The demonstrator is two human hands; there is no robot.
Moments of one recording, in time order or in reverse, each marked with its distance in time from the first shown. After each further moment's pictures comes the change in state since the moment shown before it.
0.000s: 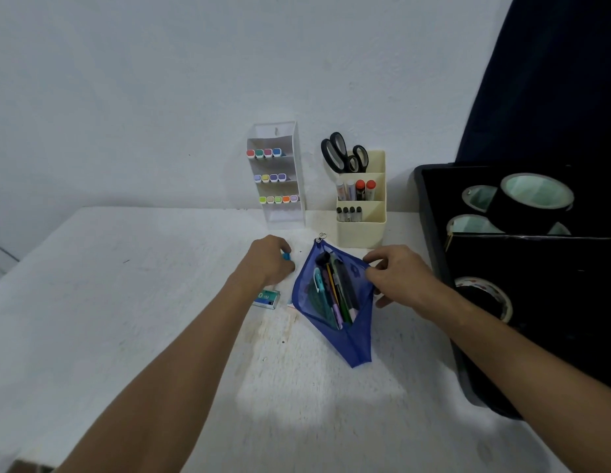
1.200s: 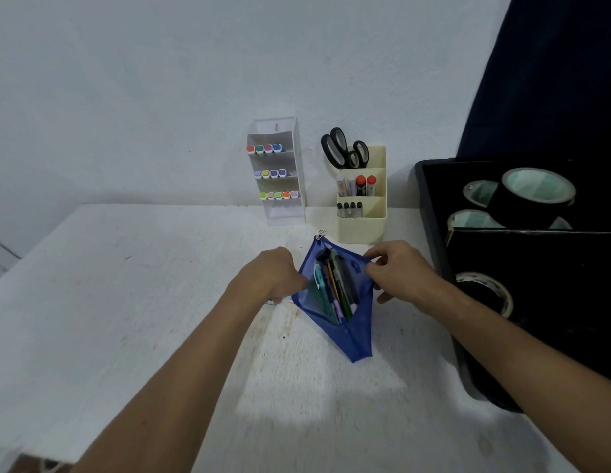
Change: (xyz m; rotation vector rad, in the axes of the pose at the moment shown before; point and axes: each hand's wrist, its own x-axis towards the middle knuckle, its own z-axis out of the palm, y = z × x) left_hand -0.046 0.025 -0.015 0.119 -0.293 -0.073; right_hand 0.000 -0.003 0.001 -0.050 0.009 0.003
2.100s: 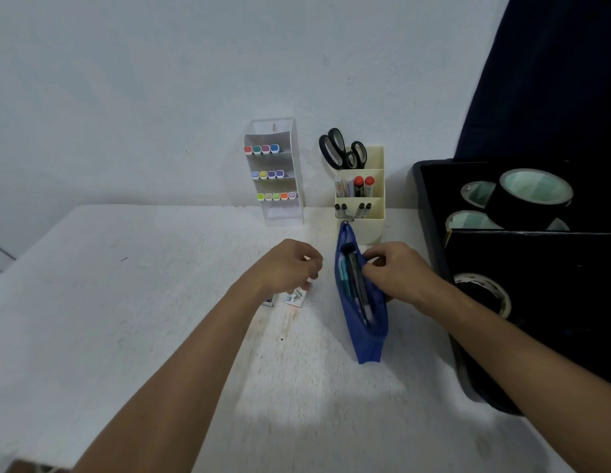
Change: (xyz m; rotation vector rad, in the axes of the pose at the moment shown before) left_hand 0.005 0.005 0.005 -0.450 0.004 0.236; right_hand -0.001 0.002 -0.004 0.058 -0.036 -0.054
